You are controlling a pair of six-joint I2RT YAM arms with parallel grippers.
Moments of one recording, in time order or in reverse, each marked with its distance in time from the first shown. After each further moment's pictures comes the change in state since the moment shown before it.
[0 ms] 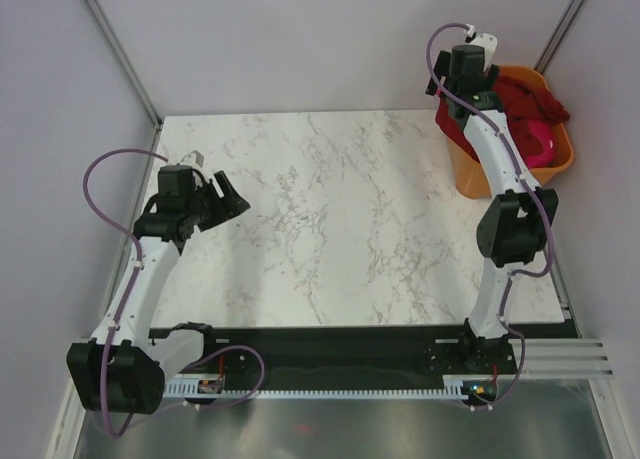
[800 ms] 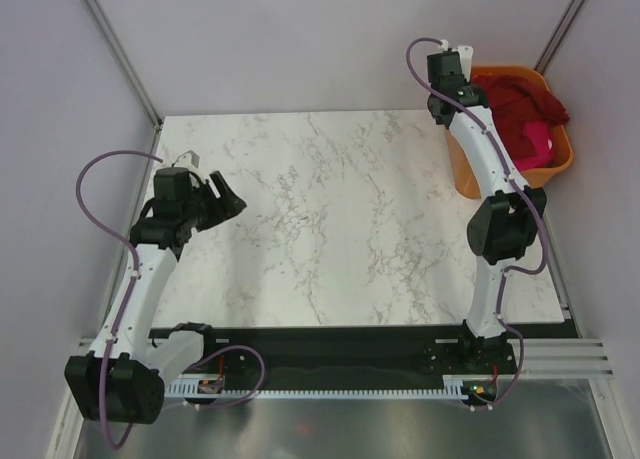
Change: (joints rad) left arm 0.000 -0.050 -0.006 0.001 -0.031 0.000; right arm 0.070 0.134 0.167 -0.423 0.198 -0.082
